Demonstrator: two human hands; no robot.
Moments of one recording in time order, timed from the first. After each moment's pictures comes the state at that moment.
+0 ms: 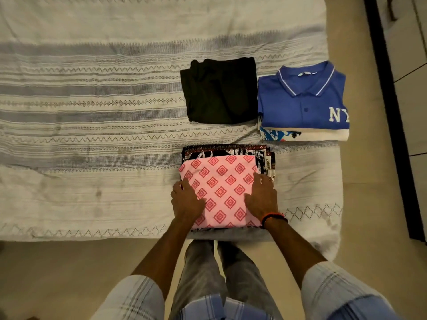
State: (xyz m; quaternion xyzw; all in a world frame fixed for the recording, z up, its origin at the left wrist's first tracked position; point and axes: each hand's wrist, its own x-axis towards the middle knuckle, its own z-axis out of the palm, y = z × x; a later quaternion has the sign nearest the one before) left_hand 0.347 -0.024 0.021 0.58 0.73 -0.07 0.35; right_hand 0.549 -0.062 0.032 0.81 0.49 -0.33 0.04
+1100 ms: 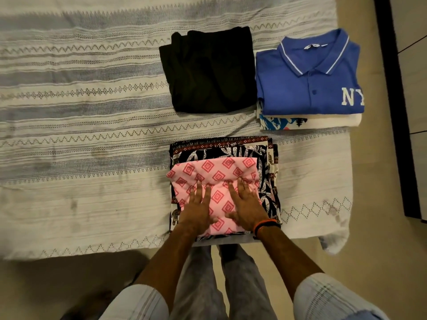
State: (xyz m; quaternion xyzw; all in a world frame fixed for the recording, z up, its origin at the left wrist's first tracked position) left_hand 0.358 -0.026 -0.056 0.73 0.48 -0.29 0.40; right_hand 0.534 -0.069 -0.044 0.66 0.60 -0.43 0.15
